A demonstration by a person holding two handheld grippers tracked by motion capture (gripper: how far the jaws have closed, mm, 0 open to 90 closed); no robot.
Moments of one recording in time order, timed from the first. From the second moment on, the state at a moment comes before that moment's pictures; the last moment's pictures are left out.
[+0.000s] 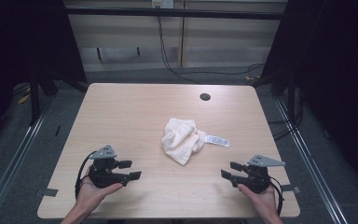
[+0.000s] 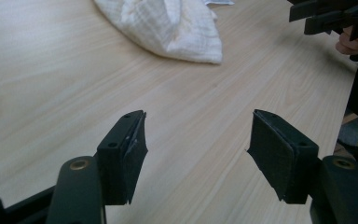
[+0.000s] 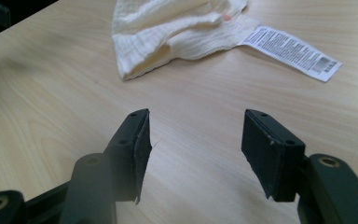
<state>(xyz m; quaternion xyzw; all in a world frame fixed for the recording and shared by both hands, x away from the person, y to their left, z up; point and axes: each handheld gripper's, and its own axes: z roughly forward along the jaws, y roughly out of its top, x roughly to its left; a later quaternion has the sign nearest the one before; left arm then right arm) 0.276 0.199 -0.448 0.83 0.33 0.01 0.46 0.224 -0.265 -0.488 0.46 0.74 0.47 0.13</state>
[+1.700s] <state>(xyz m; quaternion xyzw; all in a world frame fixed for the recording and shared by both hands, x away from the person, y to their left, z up) 0.396 0.083 -0.460 0.86 0.29 0.03 0.41 0.219 -0.255 -0.480 0.42 0.77 0.47 0.09</state>
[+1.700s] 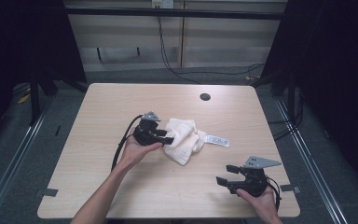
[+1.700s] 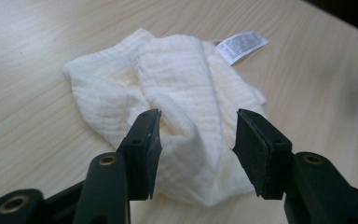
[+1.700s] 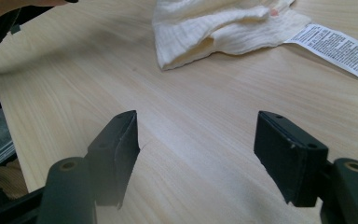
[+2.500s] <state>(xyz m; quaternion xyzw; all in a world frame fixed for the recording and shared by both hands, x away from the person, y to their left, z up) 0.394 0.078 -0.501 0.88 0.28 0.01 0.39 0.221 -0.252 -0.485 0.42 0.79 0.45 0.08</state>
